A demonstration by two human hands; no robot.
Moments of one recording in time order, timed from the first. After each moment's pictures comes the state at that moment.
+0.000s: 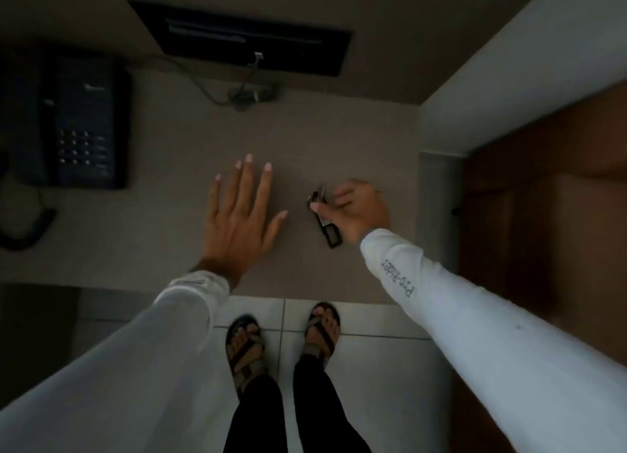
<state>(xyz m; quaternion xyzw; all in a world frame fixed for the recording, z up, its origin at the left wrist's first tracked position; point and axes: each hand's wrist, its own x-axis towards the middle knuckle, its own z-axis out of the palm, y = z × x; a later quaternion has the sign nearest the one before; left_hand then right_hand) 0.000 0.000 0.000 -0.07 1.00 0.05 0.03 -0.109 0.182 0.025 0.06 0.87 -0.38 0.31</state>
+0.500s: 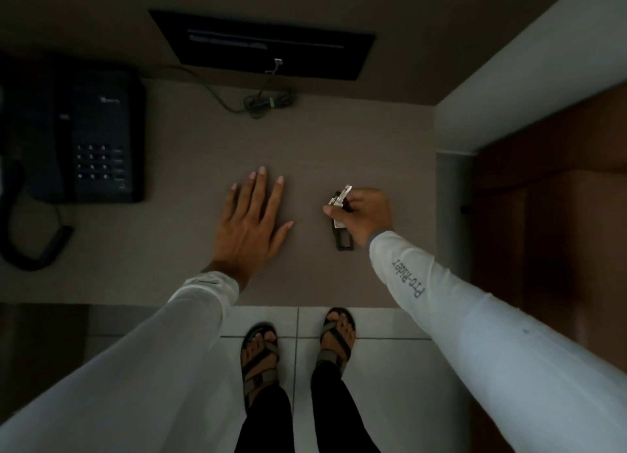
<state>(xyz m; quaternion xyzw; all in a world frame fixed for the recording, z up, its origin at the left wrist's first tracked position) 0.001 -0.028 -0.022 -0.02 0.99 0.08 0.08 -0.102 0.159 0.004 0.10 0.83 -0.47 0.29</state>
